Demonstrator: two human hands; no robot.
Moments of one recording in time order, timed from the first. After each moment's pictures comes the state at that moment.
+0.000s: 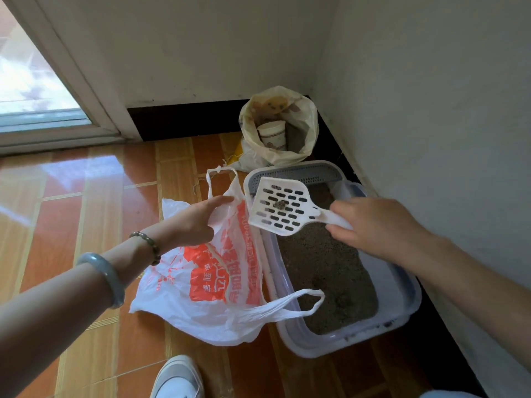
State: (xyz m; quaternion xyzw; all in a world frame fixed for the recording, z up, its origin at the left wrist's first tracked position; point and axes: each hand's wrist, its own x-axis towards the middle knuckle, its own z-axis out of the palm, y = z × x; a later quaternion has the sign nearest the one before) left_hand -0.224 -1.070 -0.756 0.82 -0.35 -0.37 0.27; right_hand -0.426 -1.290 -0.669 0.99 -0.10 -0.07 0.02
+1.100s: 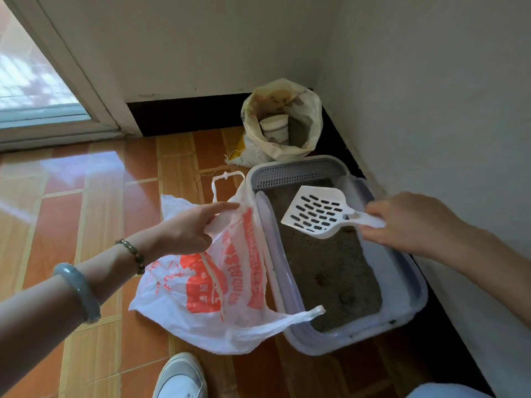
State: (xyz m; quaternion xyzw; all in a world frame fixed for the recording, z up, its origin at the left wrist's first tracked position) left_hand -0.231 -1.057 -0.746 0.78 -0.37 -0.42 0.28; right_hand -0.438 -1.312 -0.657 0.96 -0.20 -0.18 0.01
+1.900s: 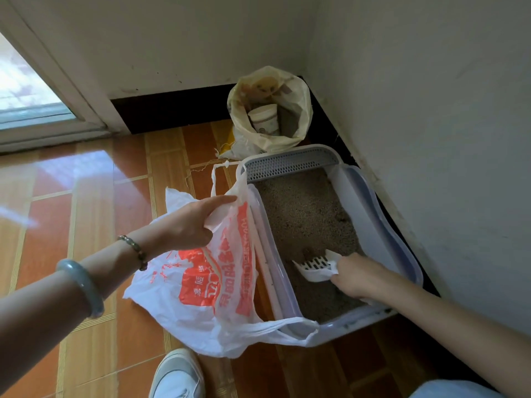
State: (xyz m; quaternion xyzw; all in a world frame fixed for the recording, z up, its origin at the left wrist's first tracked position) left_hand -0.238 -1.074 -0.759 0.79 -0.38 -0.40 0.25; right_hand -0.466 -1.276 -0.780 0.86 -0.32 -0.39 -0.10
